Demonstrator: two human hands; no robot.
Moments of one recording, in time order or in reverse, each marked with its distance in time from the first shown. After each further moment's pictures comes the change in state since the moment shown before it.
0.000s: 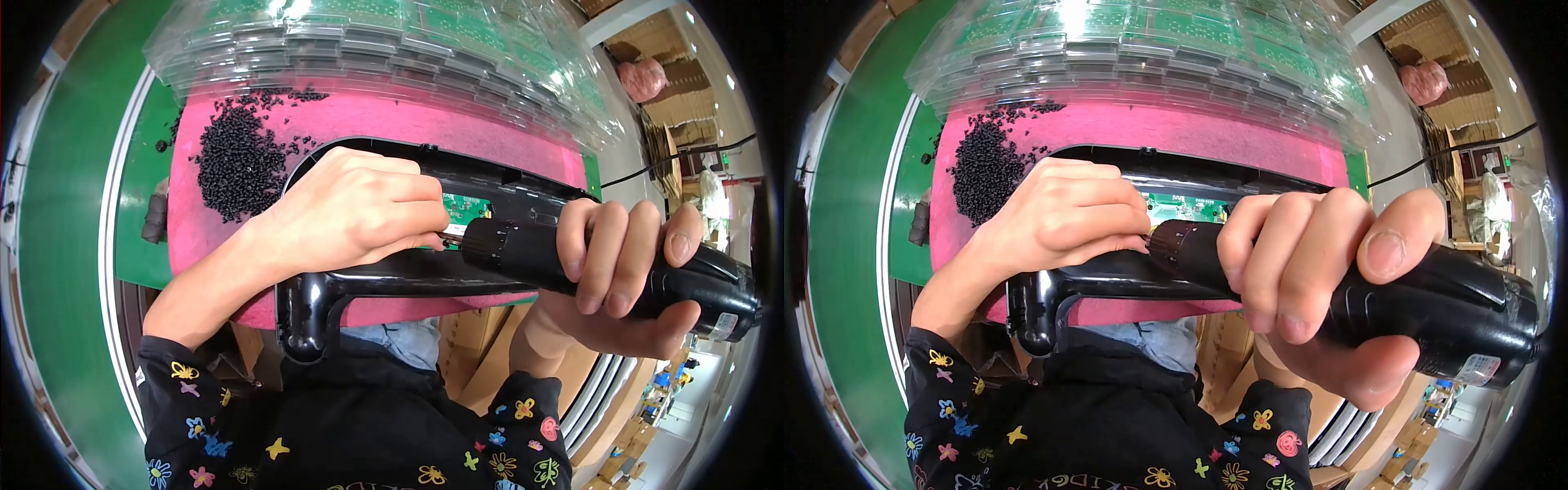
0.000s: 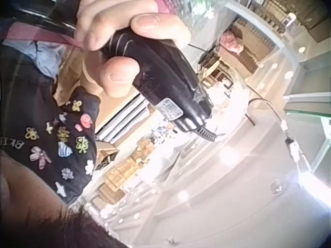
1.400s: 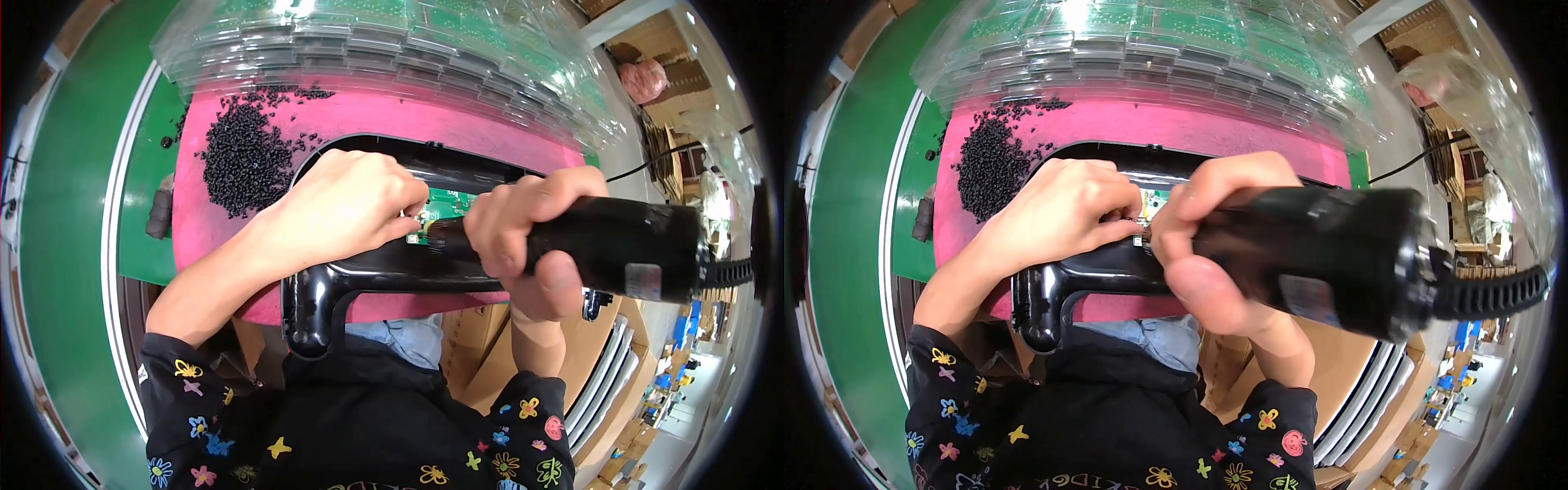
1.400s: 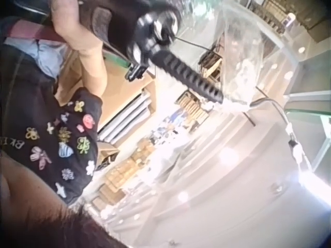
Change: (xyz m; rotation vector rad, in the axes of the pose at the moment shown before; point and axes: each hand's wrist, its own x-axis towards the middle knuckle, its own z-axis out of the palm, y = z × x) left_hand -0.007 0.000 0.000 0.028 -0.210 -0.338; right_hand -0.020 0.033 0.012 -0.295 0.125 0.269
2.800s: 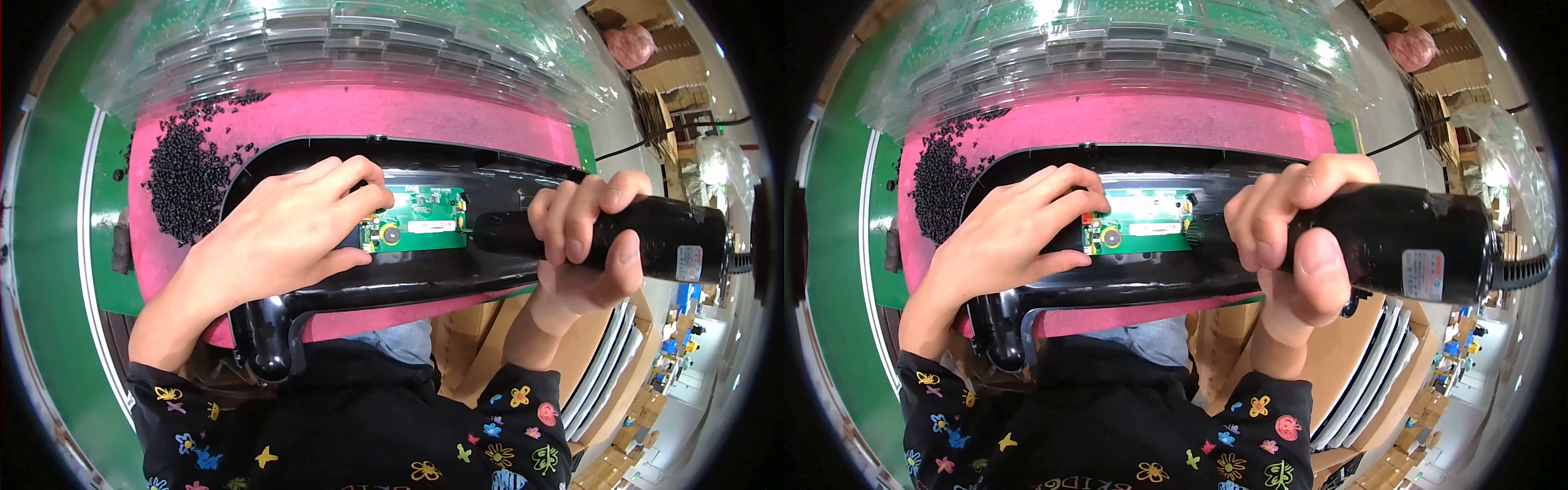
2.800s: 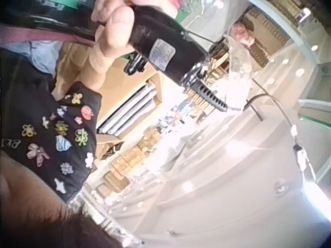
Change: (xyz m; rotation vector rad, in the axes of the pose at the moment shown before) left_hand 0.007 0.010 0.000 -0.030 -0.156 -0.034; right_hand -0.009 -0.008 -0.078 0.011 0.131 -0.084
